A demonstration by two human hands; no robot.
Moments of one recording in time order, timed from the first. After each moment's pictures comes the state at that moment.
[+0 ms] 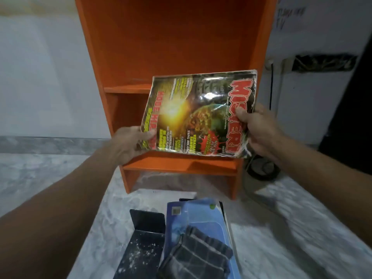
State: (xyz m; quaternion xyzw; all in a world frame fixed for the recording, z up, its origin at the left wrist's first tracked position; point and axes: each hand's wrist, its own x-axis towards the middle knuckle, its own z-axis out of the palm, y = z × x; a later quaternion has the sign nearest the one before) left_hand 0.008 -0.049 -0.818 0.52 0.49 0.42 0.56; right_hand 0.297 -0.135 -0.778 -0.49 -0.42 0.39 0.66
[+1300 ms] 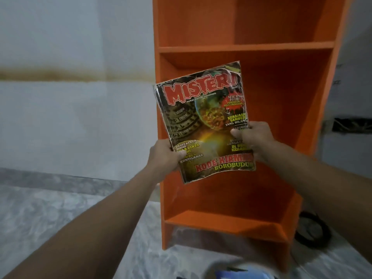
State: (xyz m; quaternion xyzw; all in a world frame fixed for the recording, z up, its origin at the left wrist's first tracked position) left_hand -0.066 -0.022 -0.702 0.61 0.51 0.52 0.31; right_hand 0.153 -0.047 -0.647 -0.60 -0.47 0.27 0.59
